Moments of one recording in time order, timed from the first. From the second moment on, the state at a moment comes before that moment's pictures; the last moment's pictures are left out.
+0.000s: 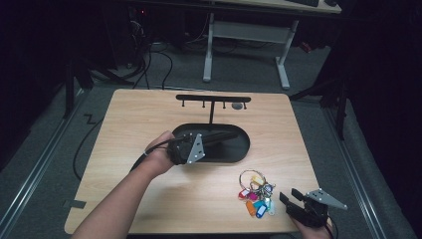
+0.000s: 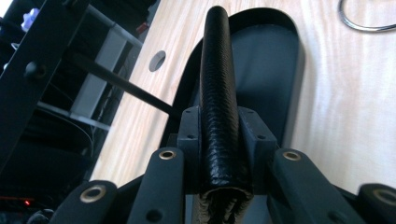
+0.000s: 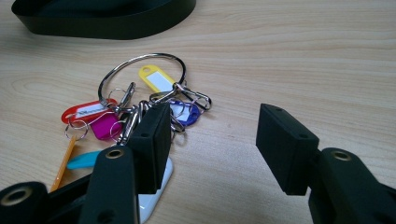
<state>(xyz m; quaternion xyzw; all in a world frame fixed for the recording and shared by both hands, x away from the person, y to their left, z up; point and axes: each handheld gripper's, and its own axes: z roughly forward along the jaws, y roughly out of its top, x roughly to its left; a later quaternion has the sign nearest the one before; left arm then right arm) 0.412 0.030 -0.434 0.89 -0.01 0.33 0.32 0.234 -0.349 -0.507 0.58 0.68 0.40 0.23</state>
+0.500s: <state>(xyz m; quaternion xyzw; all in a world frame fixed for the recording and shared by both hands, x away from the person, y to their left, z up) 0.447 0.024 -0.447 0.89 -0.02 0.33 0.32 0.232 -0.355 -0.509 0.58 0.67 0.40 0.22</state>
